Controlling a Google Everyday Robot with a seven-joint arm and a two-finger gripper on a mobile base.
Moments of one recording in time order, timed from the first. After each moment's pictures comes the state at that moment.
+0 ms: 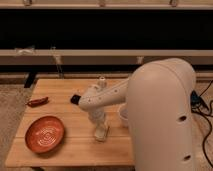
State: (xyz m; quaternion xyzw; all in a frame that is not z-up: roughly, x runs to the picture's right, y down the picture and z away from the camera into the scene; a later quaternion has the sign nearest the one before) arm -0.026 0.206 0.825 -0.31 -0.16 -0.56 0.75
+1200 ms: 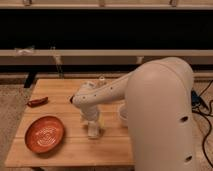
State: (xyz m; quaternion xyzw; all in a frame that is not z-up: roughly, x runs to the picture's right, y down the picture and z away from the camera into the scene) arm -0.073 0.193 0.809 -0.28 -0.20 -0.58 0.74
